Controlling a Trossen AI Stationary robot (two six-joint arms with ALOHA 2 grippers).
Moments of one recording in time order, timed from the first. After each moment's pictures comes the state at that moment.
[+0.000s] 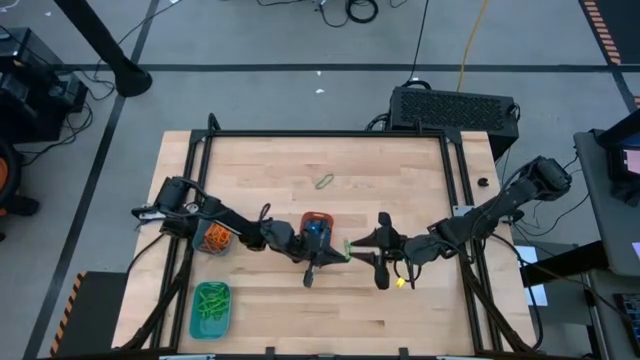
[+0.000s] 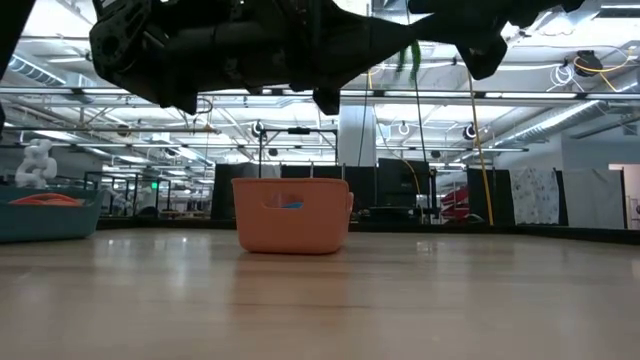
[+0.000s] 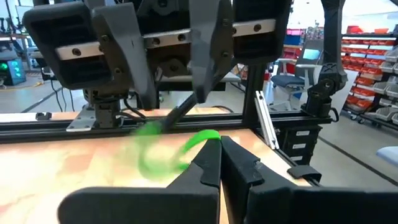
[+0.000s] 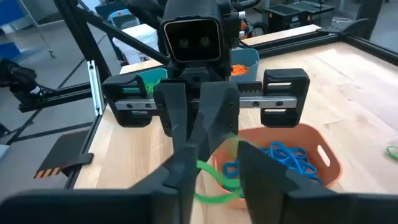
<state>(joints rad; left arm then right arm) -0.22 1.94 0.85 1.15 0.08 -0.04 0.48 1.31 0.70 0.28 0.52 0.42</state>
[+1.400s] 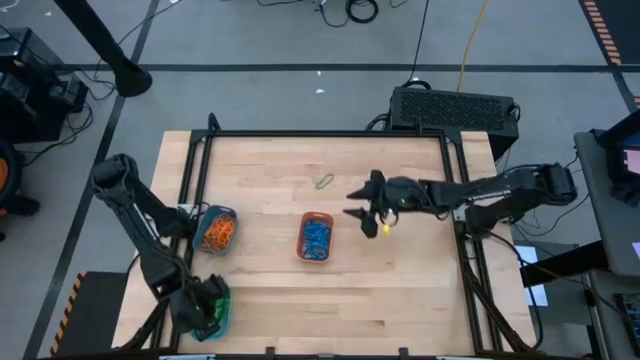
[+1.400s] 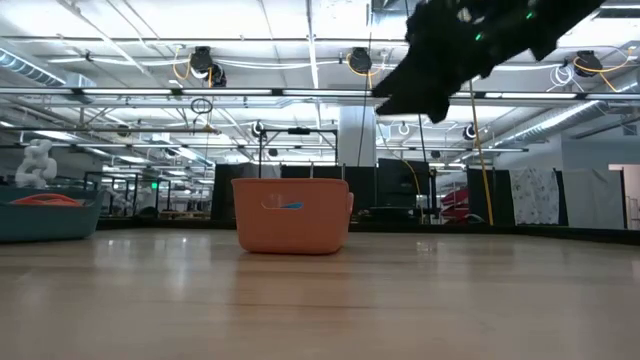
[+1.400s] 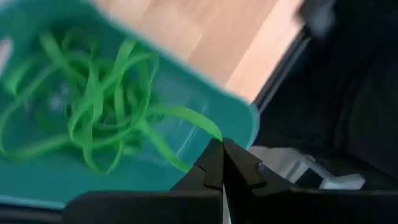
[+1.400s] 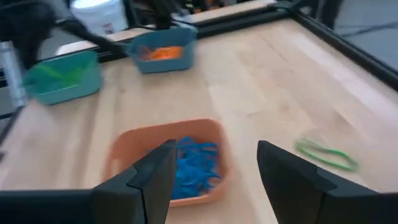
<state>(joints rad) -1.02 1.32 0.85 -0.59 0.06 -1.63 0.01 1.27 0.70 0.15 0.12 0.25</state>
